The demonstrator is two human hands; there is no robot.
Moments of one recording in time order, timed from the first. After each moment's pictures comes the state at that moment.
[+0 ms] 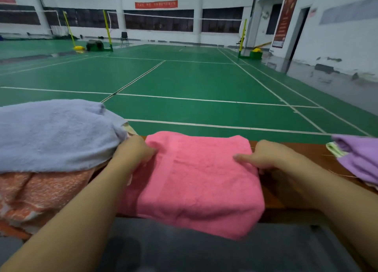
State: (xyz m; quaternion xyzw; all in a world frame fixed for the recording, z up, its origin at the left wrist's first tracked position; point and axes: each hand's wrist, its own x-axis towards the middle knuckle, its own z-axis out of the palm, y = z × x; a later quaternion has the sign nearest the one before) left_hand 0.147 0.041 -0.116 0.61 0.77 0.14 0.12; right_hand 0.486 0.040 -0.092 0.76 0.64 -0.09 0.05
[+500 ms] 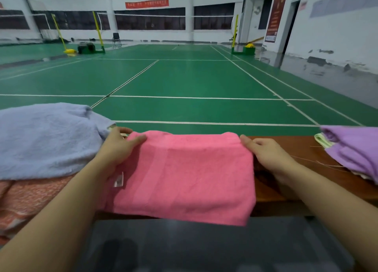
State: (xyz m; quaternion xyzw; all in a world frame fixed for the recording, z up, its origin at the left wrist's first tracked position) left_hand 0.142 0.038 -0.116 0.54 0.69 0.42 0.23; right_hand 0.515 0.009 -0.126 0.63 0.55 -0.36 -0.41
